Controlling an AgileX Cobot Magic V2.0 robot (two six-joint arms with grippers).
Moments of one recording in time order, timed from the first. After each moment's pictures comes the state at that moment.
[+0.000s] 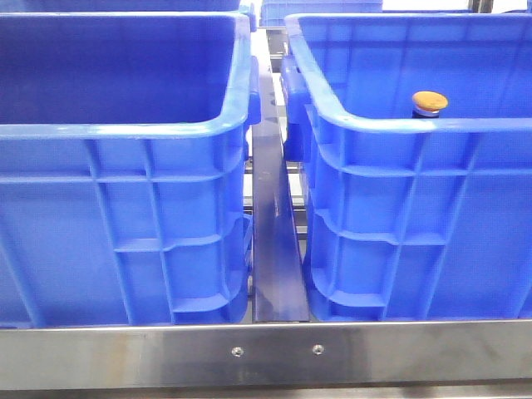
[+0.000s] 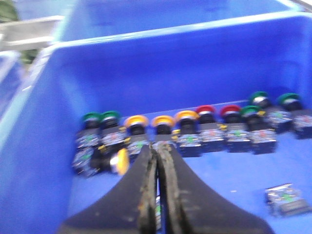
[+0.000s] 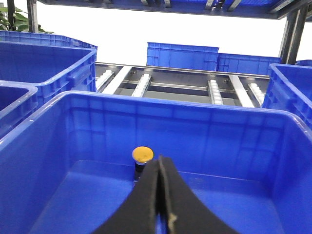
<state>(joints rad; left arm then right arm) -0.04 0.30 -0.23 0.05 0.12 -0.01 -0.10 0.23 -0.25 1.42 0.17 -1.45</state>
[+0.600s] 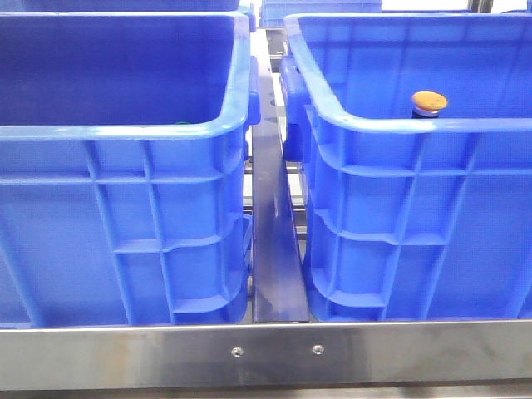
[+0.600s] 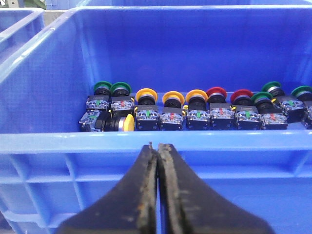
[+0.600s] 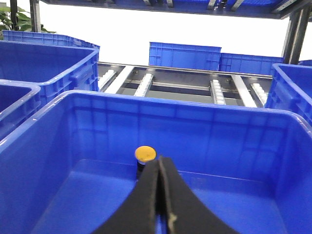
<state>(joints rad) 0.01 0.00 0.00 -0.04 0.14 -0.01 -0.10 0.23 -0.25 1.42 0.19 -1.45</state>
